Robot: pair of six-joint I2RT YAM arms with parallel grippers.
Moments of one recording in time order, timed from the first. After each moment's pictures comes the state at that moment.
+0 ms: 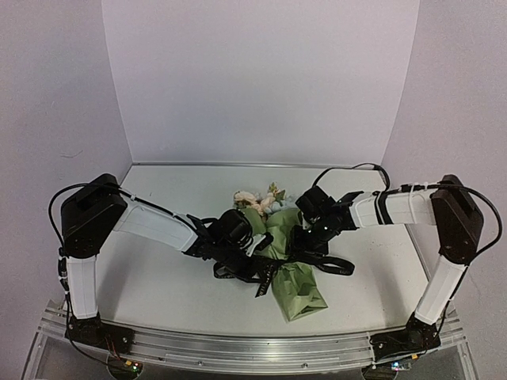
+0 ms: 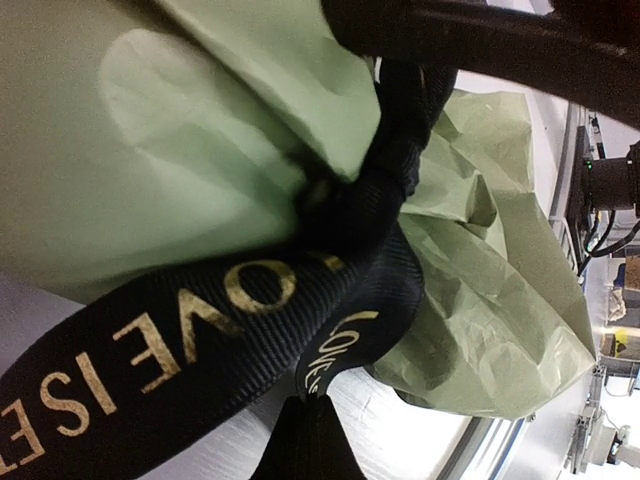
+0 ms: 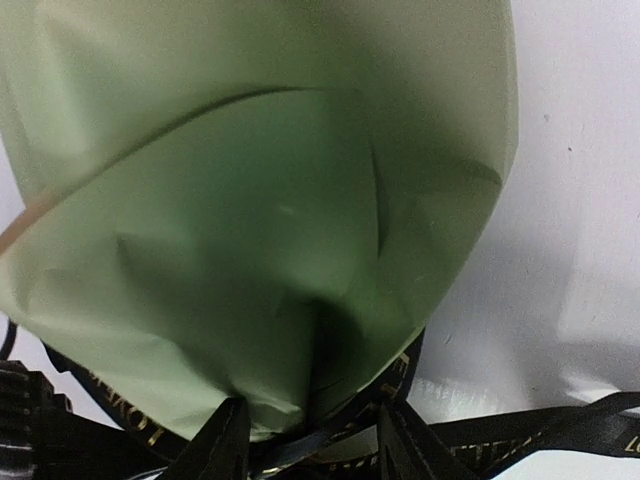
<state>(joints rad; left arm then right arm) -1.01 1.99 1.14 -0.08 0.46 -0.47 0.75 1.79 1.12 -0.47 -0.10 0.79</state>
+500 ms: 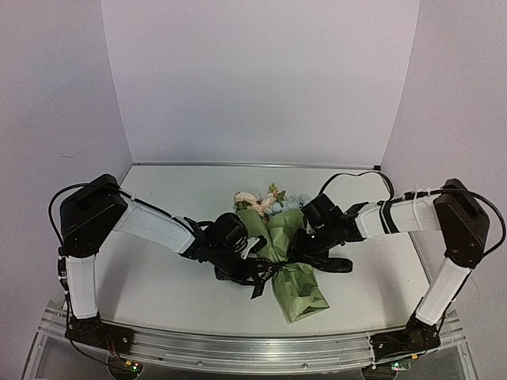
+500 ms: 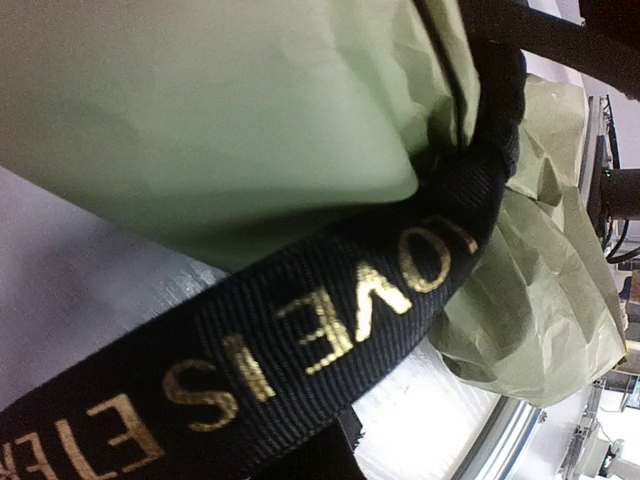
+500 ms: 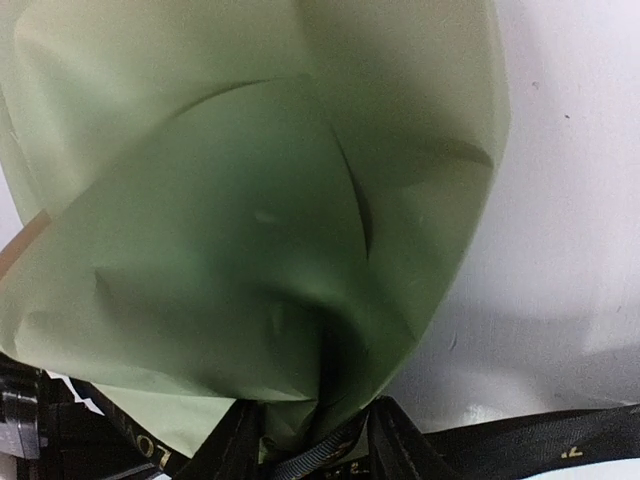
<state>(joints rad) -0.99 1.98 1.10 -0.07 0.44 -0.51 0.75 1.74 0.98 -0.28 -0.10 0.90</state>
